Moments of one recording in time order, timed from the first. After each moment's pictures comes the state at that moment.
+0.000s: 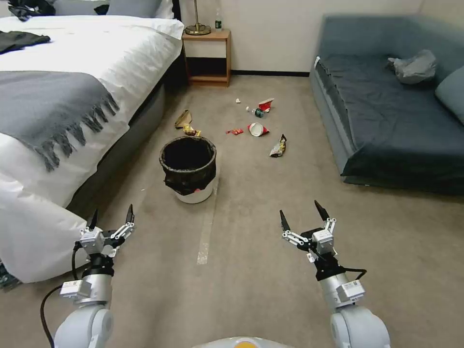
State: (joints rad) left arm 1.56 -1.37 -0.78 -1.81 -0.38 -0.39 0.10; right arm -1.59 1.56 0.58 1.95 -0.04 0.36 -0.28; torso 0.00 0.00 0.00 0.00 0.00
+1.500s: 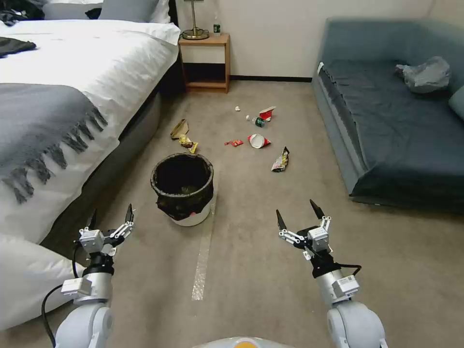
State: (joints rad) left arm 1.55 -1.36 -0.78 -1.80 -0.38 -0.38 0.09; right arm -1.56 1.56 0.57 1.92 -0.05 0.35 -0.30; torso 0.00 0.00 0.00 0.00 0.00
